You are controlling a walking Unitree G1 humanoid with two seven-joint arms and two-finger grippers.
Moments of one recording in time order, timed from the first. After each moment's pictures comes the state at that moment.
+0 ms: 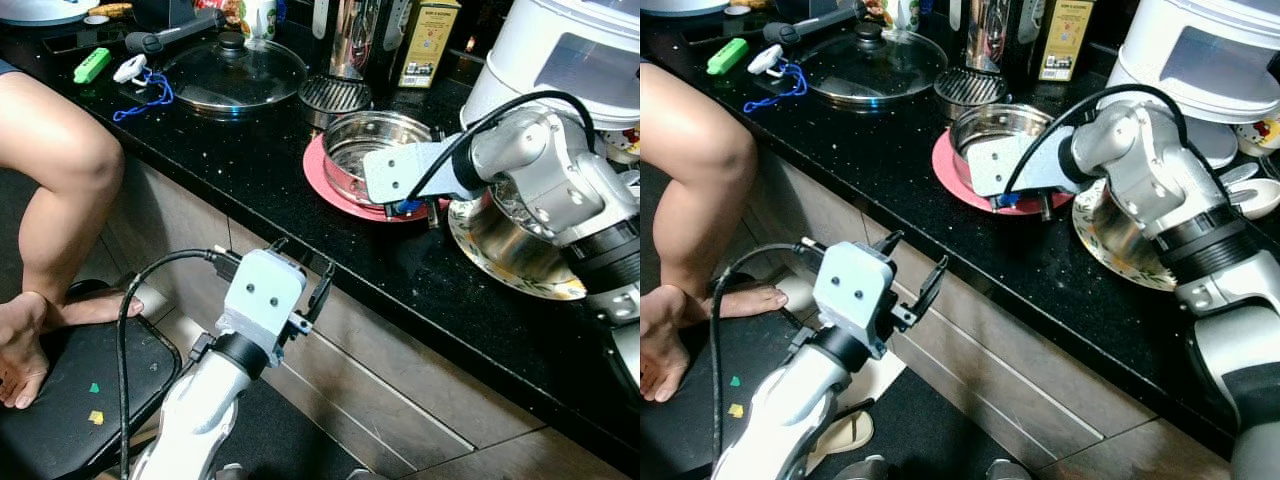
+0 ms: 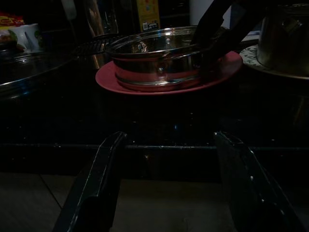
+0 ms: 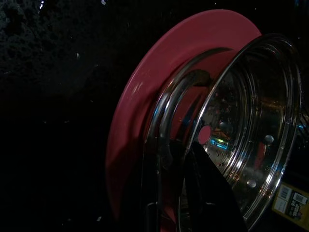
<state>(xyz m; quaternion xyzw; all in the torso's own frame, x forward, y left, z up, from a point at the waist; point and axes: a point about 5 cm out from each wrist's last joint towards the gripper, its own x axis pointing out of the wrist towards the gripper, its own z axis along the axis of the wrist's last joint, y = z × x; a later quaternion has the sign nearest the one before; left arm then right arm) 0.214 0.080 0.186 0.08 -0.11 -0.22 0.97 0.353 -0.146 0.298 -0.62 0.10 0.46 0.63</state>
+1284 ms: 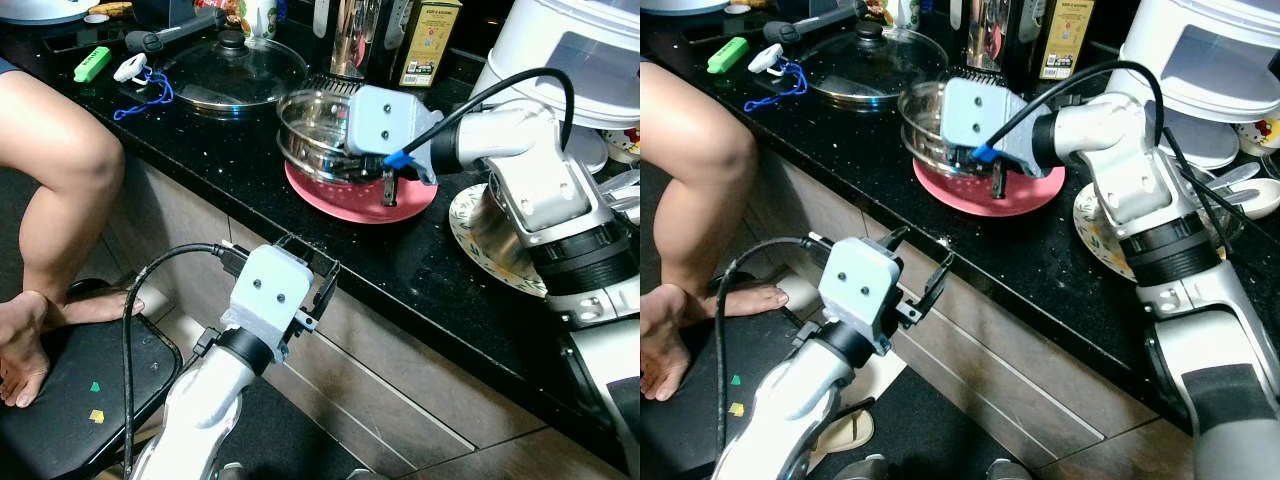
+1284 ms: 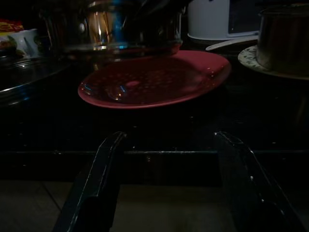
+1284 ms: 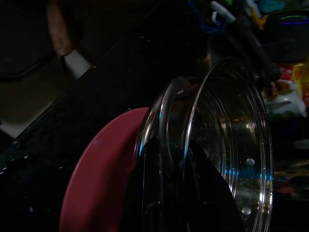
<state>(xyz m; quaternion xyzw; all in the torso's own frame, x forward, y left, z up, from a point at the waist) 0.216 0.079 0.190 0.09 -0.12 -0.22 0.96 0.349 -0.116 0.321 -0.46 -0.07 0.47 0.75</state>
